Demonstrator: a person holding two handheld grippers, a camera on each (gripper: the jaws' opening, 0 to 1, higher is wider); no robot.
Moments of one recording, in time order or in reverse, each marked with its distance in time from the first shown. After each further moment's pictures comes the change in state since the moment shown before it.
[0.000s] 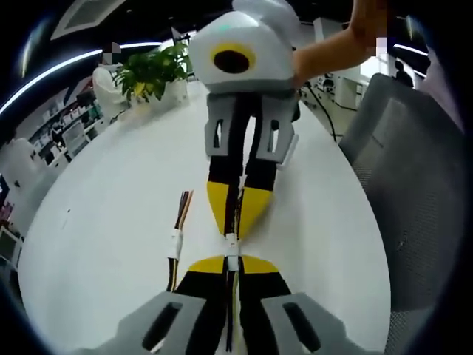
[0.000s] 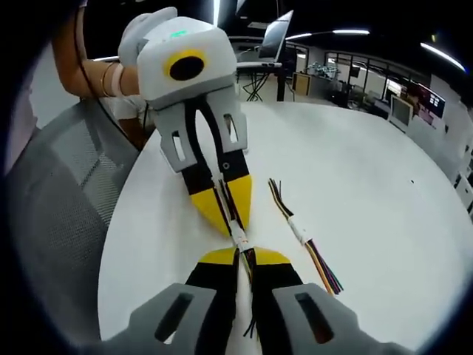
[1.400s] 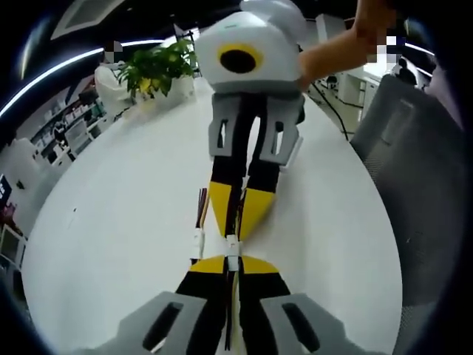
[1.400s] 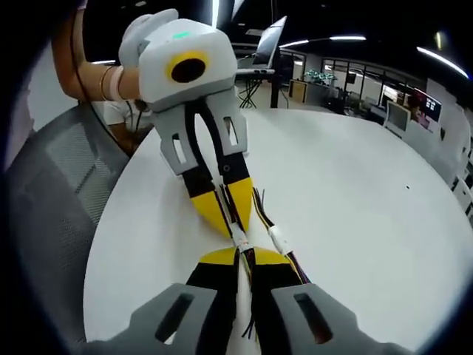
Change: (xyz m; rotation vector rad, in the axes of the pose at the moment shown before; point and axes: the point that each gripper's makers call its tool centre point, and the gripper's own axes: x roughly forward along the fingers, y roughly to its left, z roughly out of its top) left arm 0.005 0.024 -0.006 0.001 0.031 0.020; right arm 0.010 -0.022 0.005 -0.010 -0.038 -0.017
